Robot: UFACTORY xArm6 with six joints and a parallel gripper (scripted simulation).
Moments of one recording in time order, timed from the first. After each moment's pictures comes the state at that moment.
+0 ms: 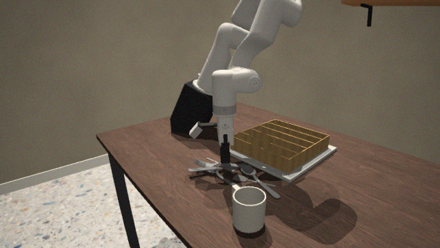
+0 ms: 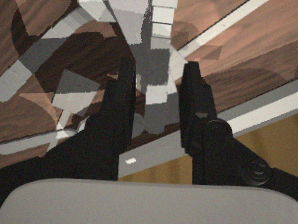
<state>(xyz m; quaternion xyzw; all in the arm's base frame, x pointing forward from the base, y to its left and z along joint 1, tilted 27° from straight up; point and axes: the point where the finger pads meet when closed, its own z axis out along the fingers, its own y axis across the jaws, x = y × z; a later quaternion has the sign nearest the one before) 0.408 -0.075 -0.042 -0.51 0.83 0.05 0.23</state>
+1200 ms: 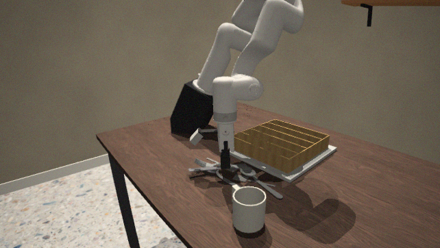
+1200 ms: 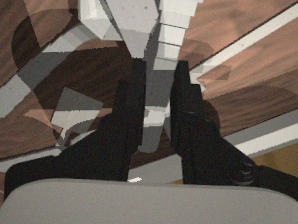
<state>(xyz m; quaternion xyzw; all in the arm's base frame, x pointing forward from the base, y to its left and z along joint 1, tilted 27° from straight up) 0.420 -0.071 -0.060 -0.51 0.83 0.04 0.23</state>
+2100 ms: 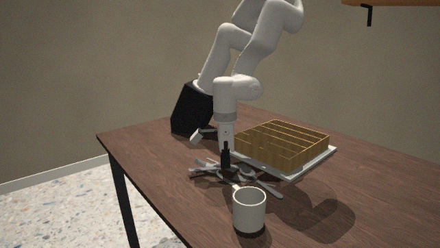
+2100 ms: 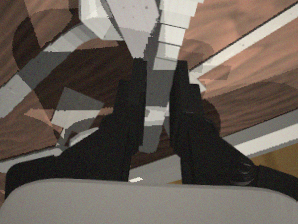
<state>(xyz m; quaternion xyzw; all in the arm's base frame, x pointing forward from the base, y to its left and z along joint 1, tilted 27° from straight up) 0.420 -0.071 -0.060 -0.51 0.83 0.04 0.23</state>
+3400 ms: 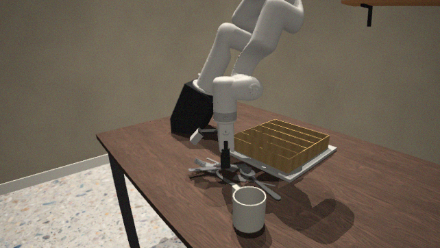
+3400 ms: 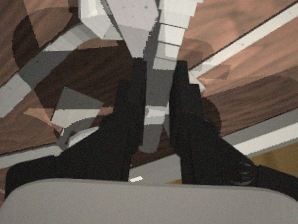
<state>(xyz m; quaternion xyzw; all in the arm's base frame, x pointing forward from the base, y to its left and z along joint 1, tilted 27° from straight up) 0.420 -0.071 -0.059 -0.51 0.83 0.04 0.23</state>
